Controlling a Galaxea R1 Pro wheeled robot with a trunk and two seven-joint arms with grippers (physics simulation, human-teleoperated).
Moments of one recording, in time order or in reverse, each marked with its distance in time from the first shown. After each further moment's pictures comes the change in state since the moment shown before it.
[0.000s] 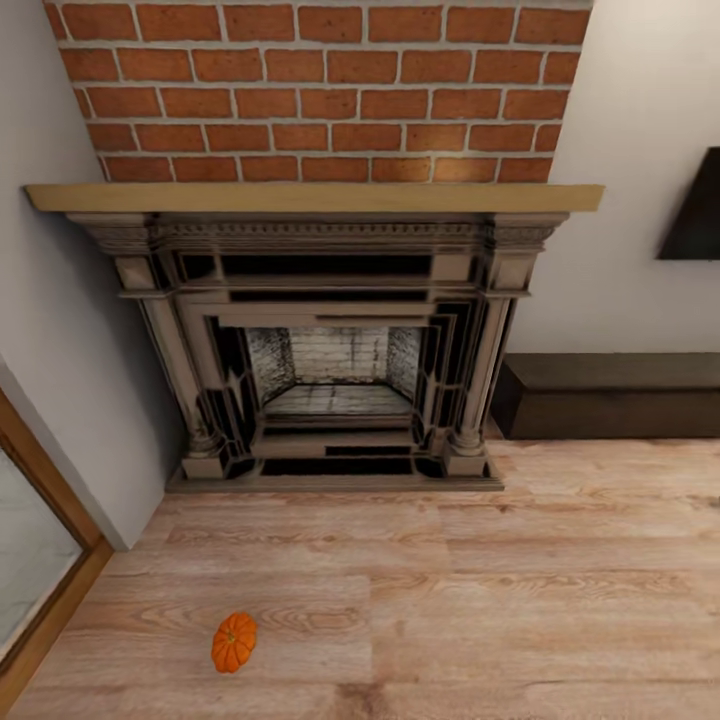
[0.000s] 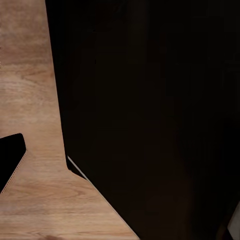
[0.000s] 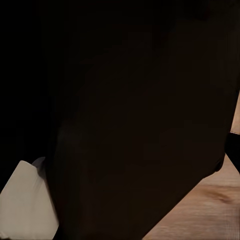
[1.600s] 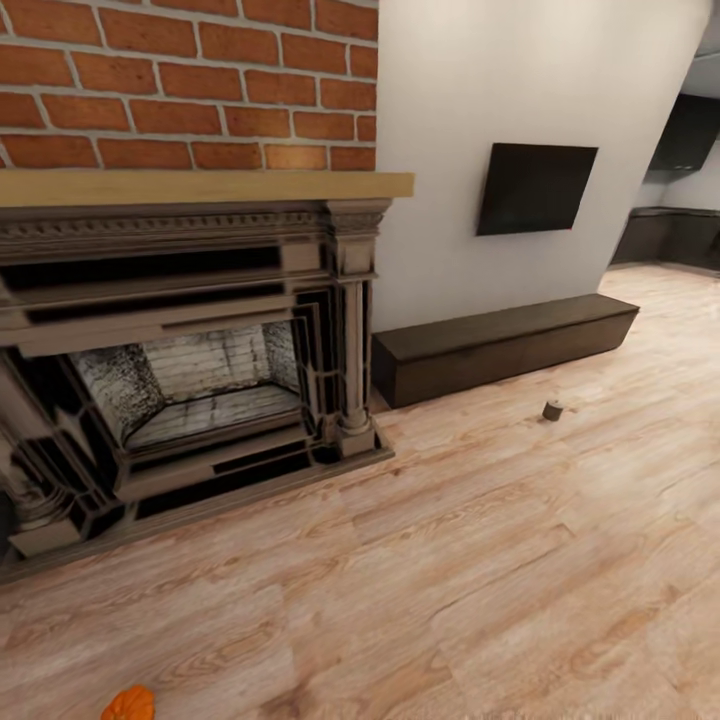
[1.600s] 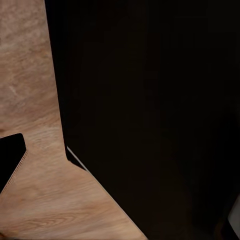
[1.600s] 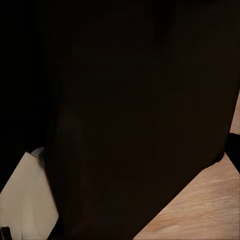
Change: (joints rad) left arm 0.000 0.000 0.000 0.000 0.000 0.000 0.000; right arm 0.000 0.000 0.000 0.000 0.000 0.000 0.000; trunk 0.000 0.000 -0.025
